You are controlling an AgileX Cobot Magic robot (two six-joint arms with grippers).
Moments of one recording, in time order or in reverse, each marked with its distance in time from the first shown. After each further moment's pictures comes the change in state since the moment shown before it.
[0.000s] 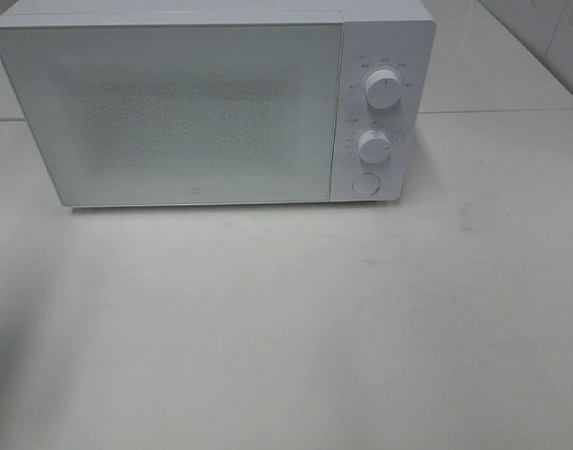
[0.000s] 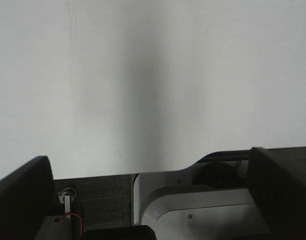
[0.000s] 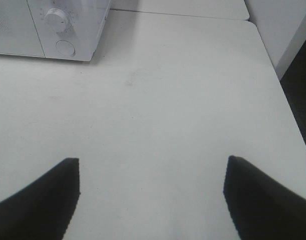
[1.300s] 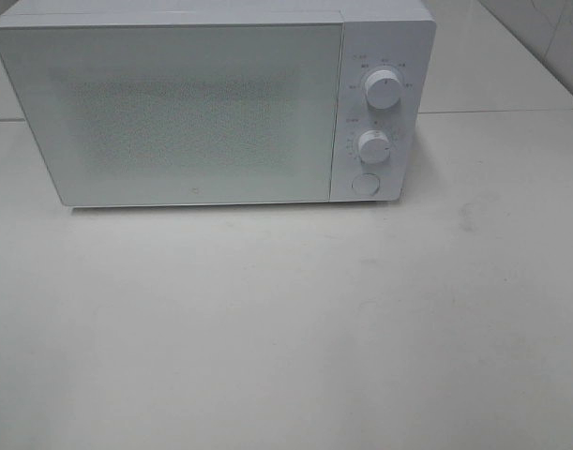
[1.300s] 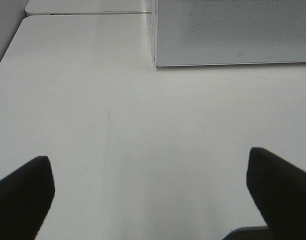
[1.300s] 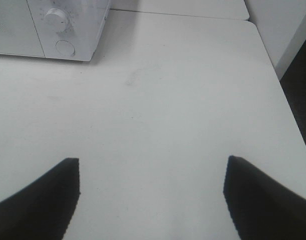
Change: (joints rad) left arm 0.000 -1.078 0.369 0.040 -0.116 0.002; right arm 0.000 0.000 0.000 0.000 0.000 0.000
